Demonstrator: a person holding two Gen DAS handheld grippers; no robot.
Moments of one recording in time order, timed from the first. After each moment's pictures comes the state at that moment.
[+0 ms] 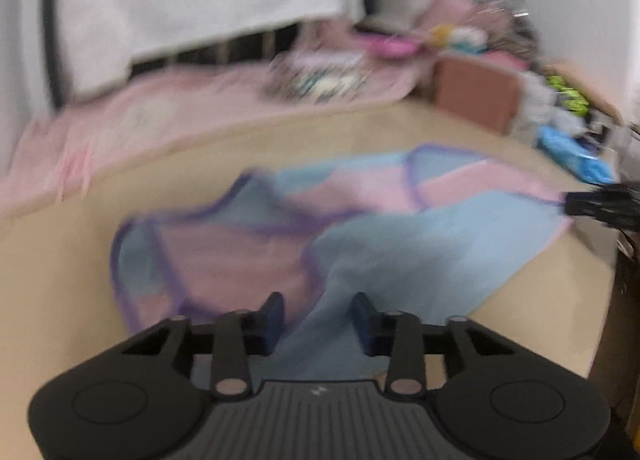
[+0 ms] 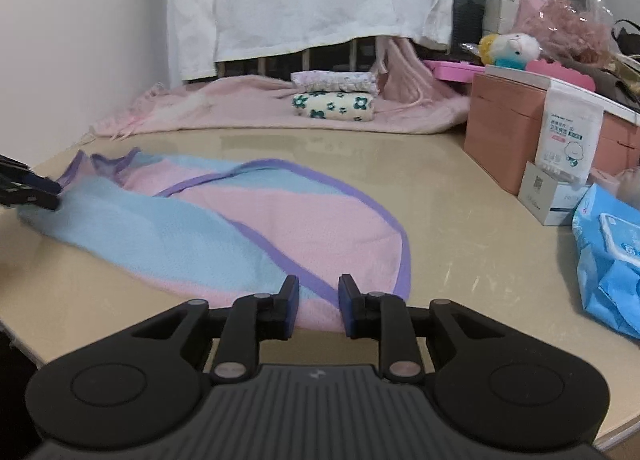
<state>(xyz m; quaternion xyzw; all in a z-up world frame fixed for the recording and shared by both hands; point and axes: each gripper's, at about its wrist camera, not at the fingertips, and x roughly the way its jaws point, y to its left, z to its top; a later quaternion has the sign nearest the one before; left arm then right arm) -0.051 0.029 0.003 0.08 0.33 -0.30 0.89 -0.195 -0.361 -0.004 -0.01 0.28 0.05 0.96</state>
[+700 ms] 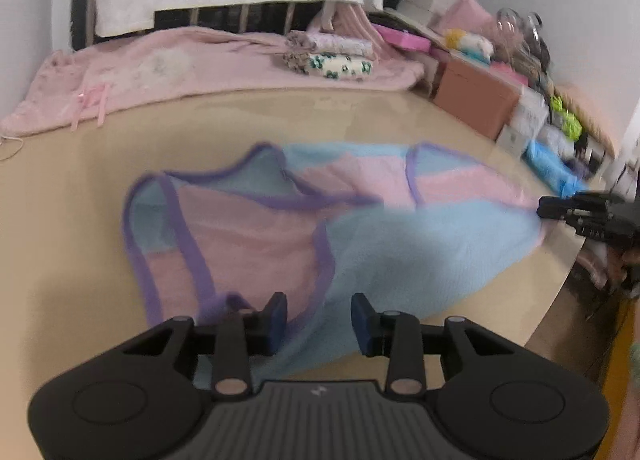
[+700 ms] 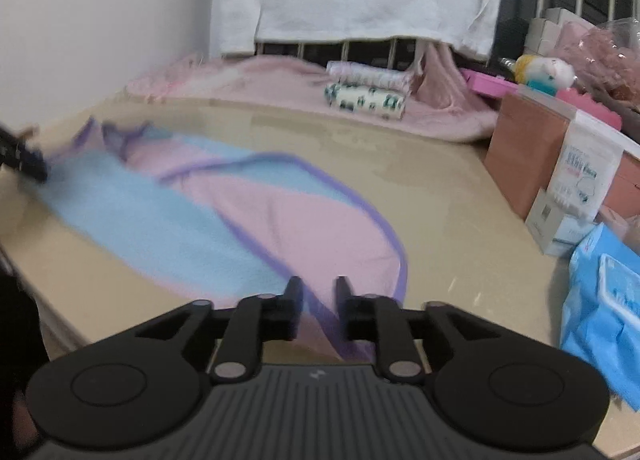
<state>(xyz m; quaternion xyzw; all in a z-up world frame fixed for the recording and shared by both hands) -0.071 0.056 0.041 0.01 0.38 -0.30 0.88 -0.187 -0.370 0.016 -0.07 0.28 0.09 0.95</state>
